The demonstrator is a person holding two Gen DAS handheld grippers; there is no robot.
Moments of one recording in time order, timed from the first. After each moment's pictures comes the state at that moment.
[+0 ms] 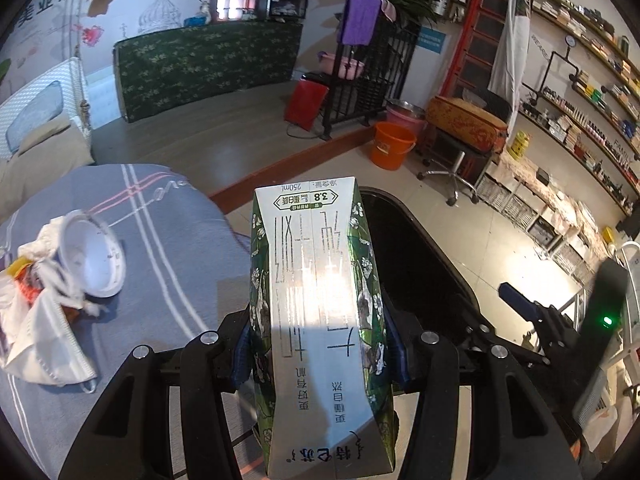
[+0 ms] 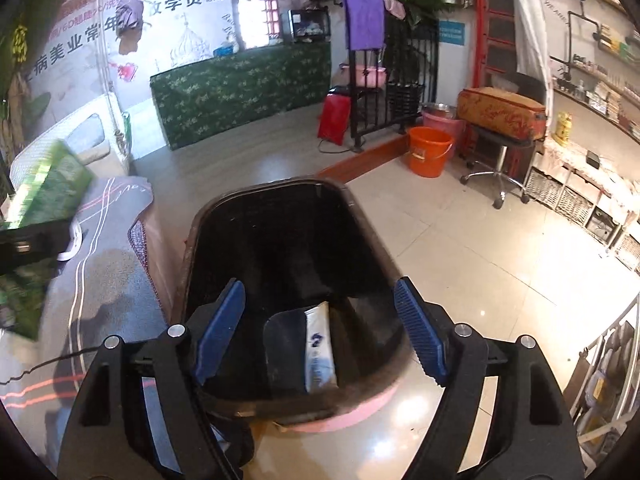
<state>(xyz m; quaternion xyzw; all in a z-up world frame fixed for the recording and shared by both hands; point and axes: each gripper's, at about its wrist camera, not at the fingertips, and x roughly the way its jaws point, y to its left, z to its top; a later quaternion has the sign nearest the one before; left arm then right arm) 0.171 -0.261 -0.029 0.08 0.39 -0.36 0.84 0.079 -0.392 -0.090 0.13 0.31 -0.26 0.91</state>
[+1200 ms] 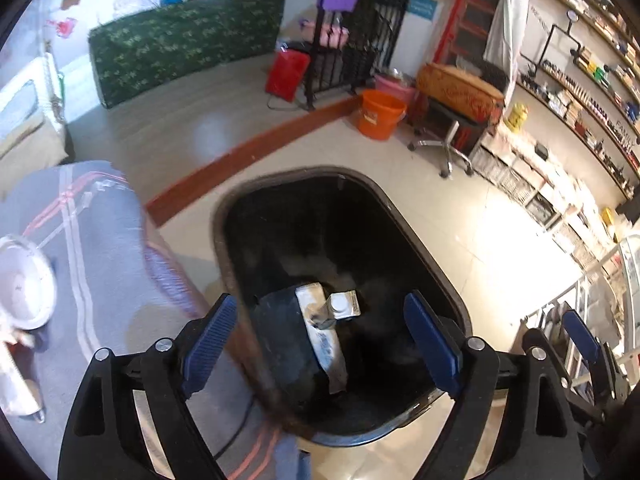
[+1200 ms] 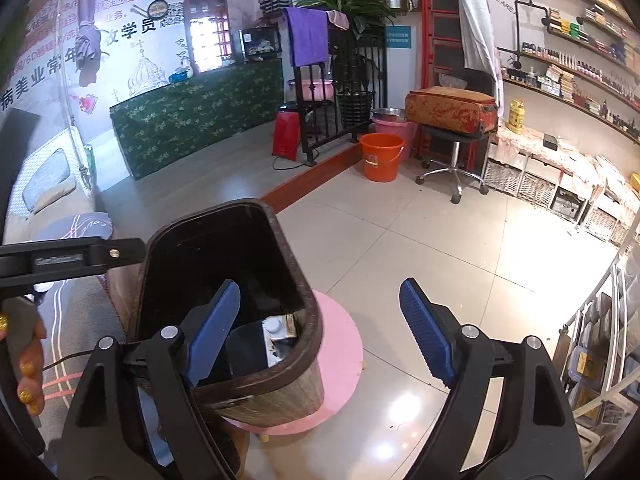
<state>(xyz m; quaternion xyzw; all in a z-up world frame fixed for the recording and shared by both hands) 0.177 -0.320 -0.049 0.10 0.42 -0.37 0.82 0.031 -0.423 -0.074 0.15 0.28 -0.33 0.89</state>
